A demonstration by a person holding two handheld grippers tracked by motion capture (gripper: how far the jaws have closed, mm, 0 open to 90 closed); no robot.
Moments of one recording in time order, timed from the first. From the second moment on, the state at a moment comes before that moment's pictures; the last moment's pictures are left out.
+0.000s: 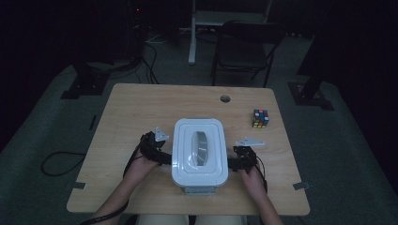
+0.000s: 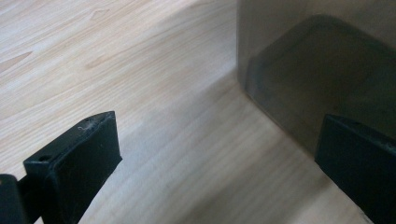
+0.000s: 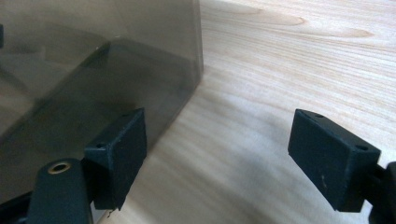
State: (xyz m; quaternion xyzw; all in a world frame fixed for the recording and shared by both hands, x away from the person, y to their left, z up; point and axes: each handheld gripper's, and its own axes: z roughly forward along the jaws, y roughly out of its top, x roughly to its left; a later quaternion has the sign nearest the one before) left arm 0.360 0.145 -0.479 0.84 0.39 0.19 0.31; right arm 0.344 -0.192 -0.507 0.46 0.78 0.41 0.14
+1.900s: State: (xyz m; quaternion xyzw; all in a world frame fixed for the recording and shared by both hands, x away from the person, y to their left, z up) left arm 0.297 0.252 -0.523 0.82 0.44 0.17 0.33; right arm 0.484 -0.302 -0.499 0.63 0.66 0.35 0.23
